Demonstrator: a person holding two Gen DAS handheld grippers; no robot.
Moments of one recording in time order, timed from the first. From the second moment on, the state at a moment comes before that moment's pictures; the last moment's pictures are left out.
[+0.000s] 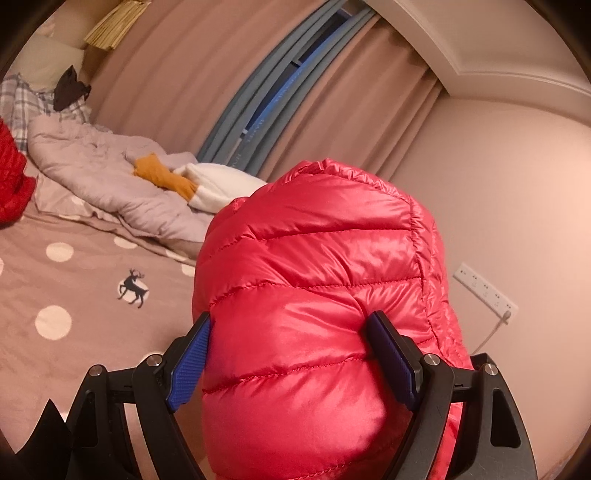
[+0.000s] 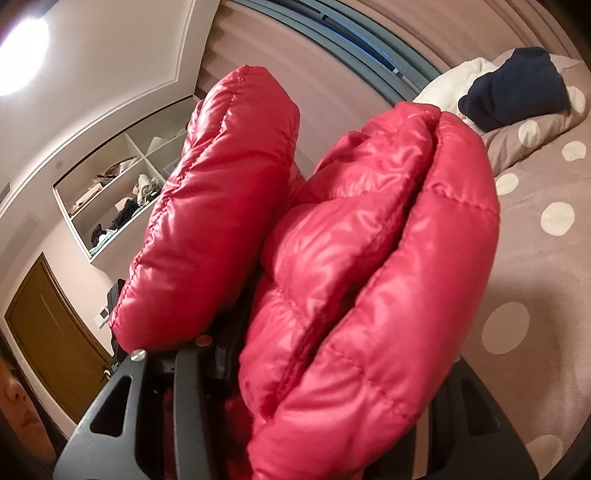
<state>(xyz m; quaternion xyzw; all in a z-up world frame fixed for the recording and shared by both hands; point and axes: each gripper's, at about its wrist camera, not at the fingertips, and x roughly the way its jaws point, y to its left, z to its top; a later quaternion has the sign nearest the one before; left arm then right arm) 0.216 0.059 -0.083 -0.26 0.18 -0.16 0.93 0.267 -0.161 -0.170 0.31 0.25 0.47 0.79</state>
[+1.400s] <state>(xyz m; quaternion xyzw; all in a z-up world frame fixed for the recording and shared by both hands) 0.257 0.103 -0.102 -0.25 0.18 -0.11 0.94 0.313 -0.104 -0.165 0.26 0.29 0.44 0.81</state>
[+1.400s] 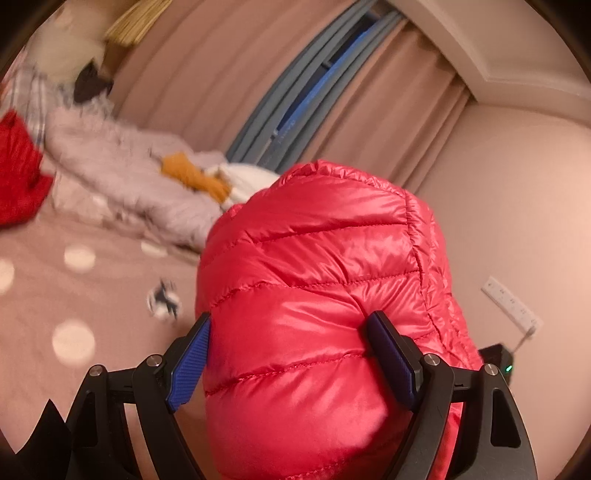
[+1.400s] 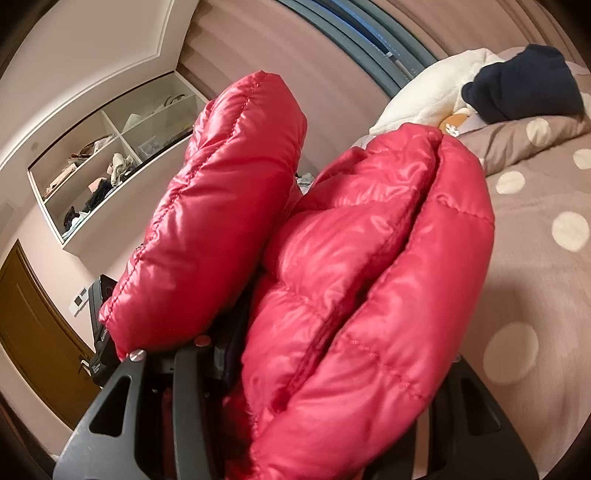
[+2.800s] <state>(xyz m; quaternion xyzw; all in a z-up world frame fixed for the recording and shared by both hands) 0.379 0.067 -0.264 -0.15 0.39 -0.02 0.91 0.359 -0.112 -0.282 0.13 0.45 0.11 0.88</state>
